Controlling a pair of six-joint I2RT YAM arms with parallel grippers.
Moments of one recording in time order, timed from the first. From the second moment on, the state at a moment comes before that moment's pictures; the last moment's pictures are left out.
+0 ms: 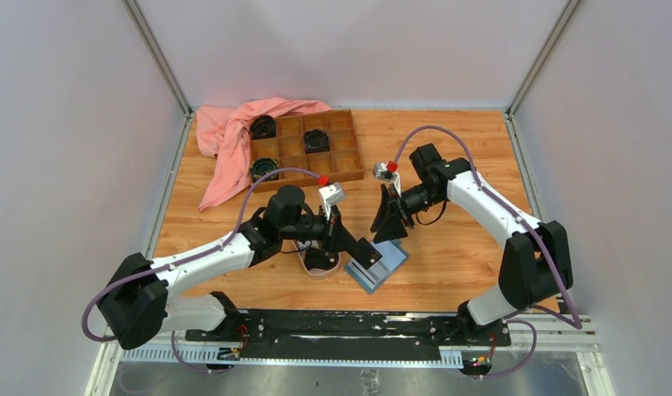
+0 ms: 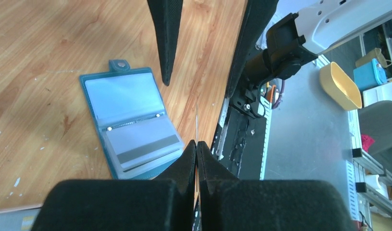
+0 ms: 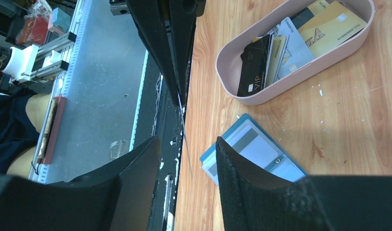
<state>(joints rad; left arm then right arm) -0.79 1.21 0.64 0.21 0.64 -0.38 0.39 1.49 1.15 -1.00 -1.24 -0.80</state>
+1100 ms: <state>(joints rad) -0.80 1.25 0.63 0.32 0.60 -0.45 0.42 1.55 1.15 -0.99 -1.30 -0.75</state>
